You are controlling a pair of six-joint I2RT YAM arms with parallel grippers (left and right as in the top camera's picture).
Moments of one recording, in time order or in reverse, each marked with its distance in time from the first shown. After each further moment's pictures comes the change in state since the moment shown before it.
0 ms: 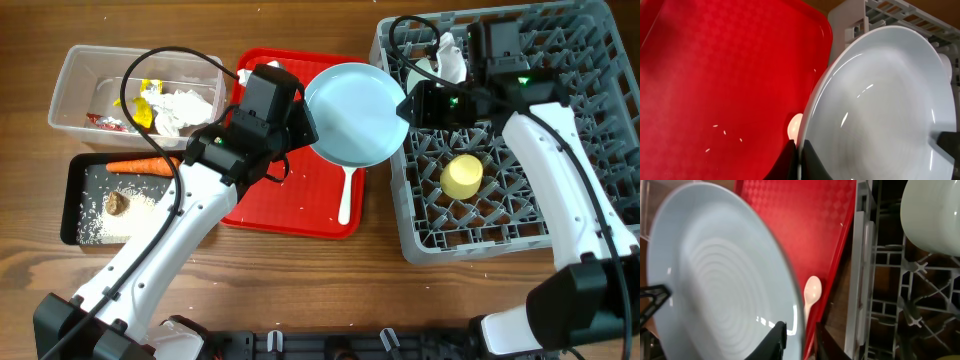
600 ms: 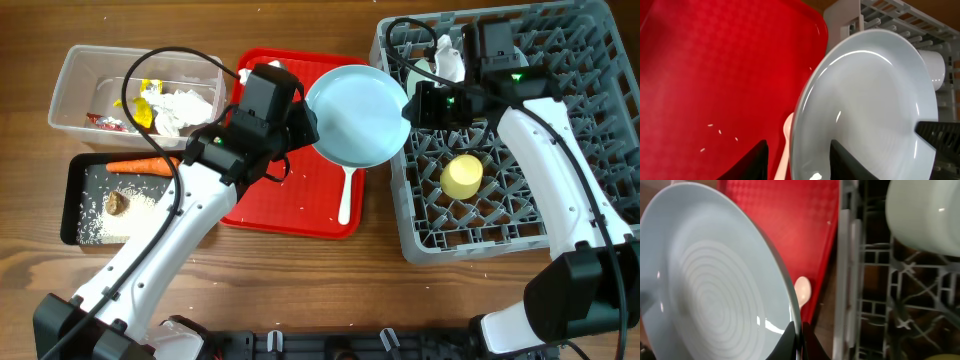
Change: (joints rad) left arm 0.006 0.000 0.000 0.006 0.023 0.000; right arm 0.000 0.026 0.000 0.003 0.062 0.003
